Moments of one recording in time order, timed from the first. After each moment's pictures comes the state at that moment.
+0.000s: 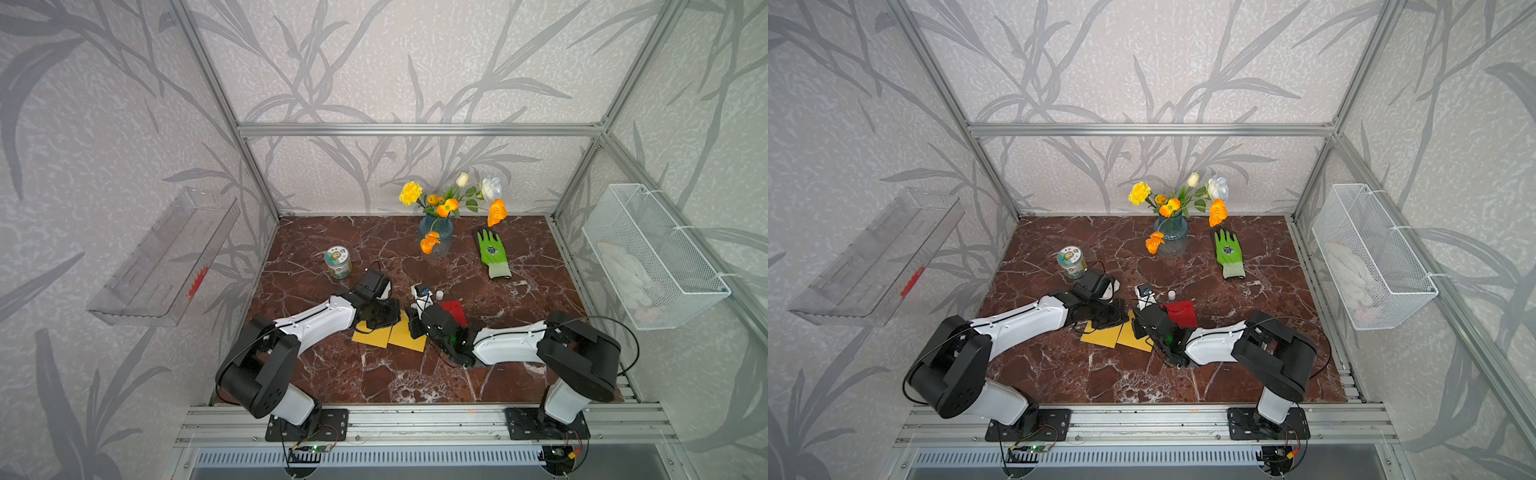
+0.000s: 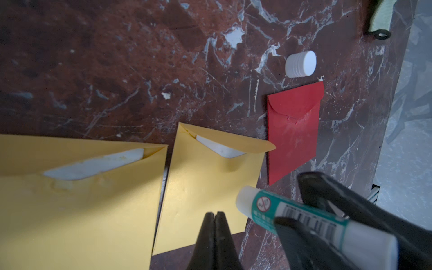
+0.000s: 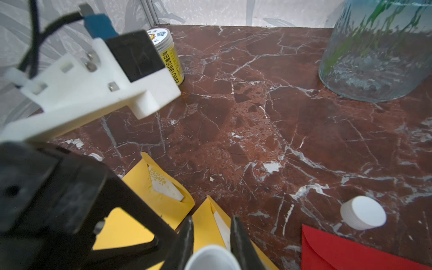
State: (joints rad) left arm -0.56 1.52 0.83 -0.36 0.32 -0.69; right arm 1.02 1.72 0.72 0.51 0.38 0.40
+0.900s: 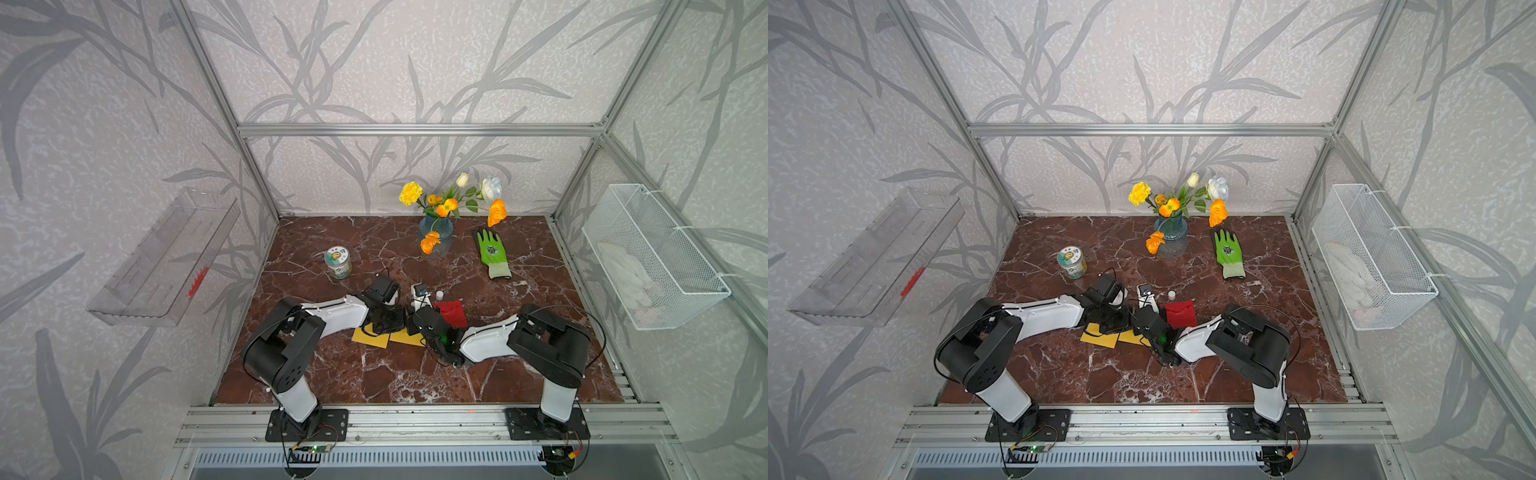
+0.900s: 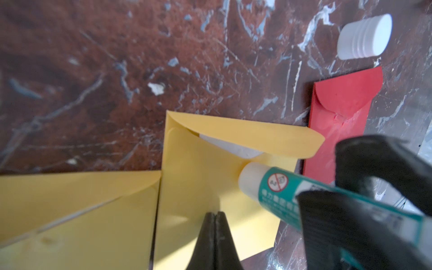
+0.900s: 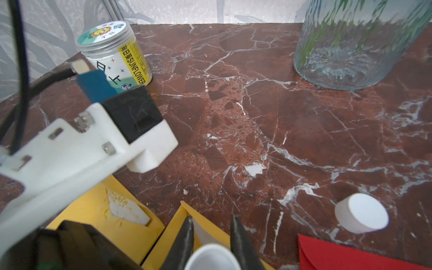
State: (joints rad) left arm -0.59 1.68 0.83 -0.28 0.30 -0.70; right arm 1.01 1.87 0.76 0.61 0.49 0.45
